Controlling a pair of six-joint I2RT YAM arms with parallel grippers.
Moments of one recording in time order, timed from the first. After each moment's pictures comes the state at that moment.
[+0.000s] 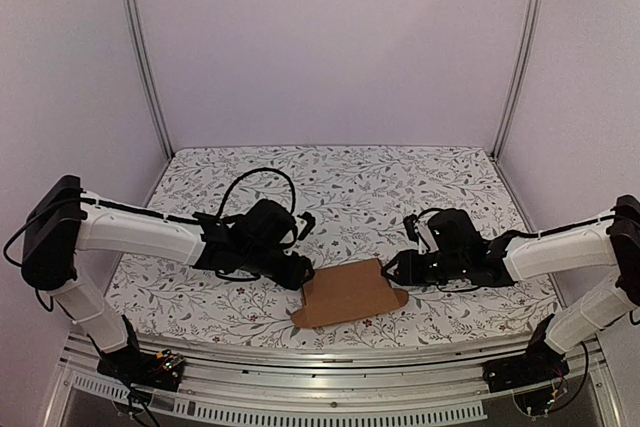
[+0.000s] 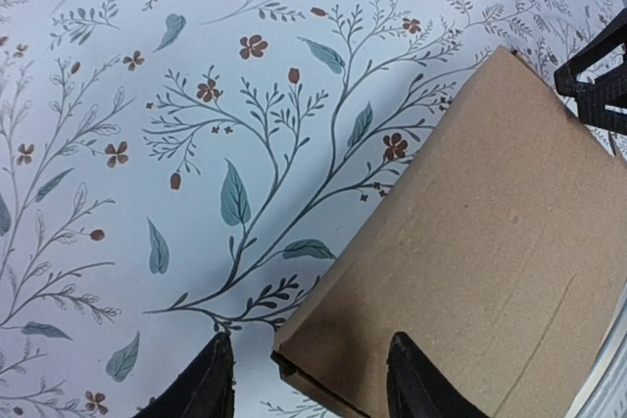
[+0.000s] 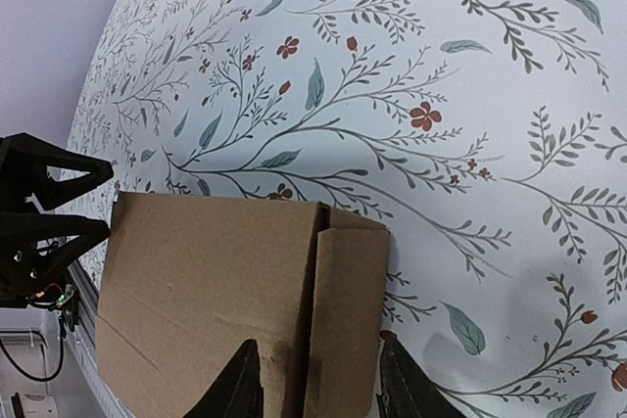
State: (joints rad) left arm -0.98 1.63 0.91 -0.18 -0.07 -0.37; right arm 0.81 1.43 0.56 0.14 -0.16 0.75
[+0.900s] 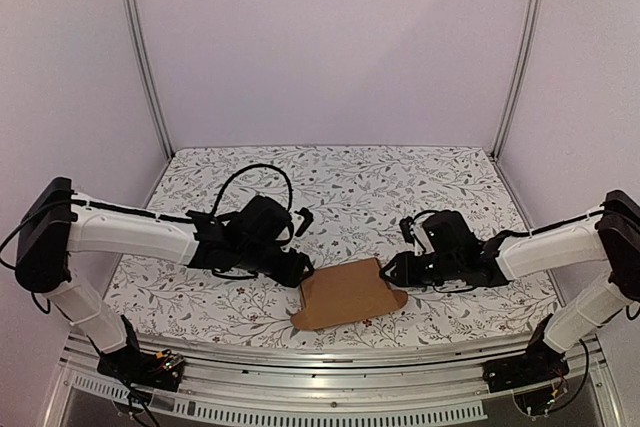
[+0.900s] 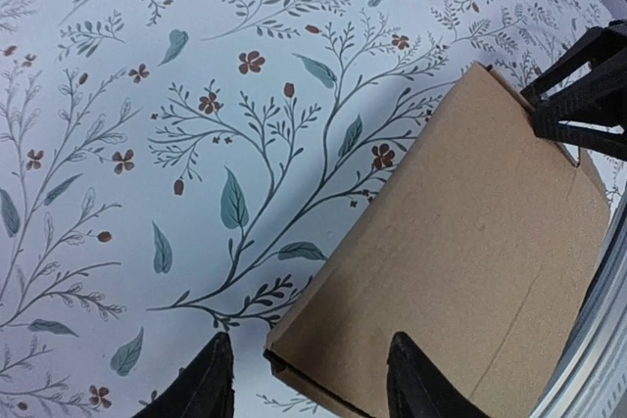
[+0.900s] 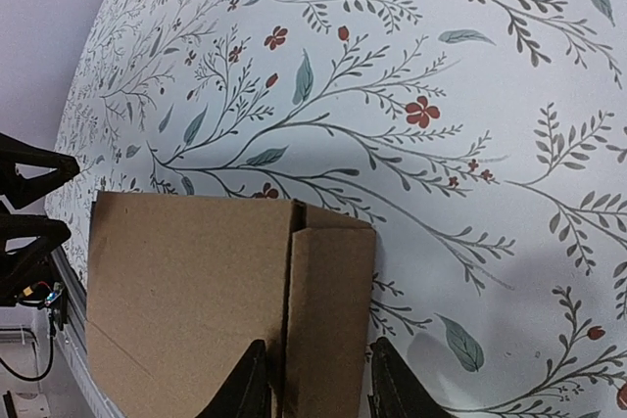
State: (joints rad) left arm -0.98 1.60 0.90 -0.18 -0.07 -0.38; right arm 0.81 1.48 0.58 0.16 -0.15 0.73
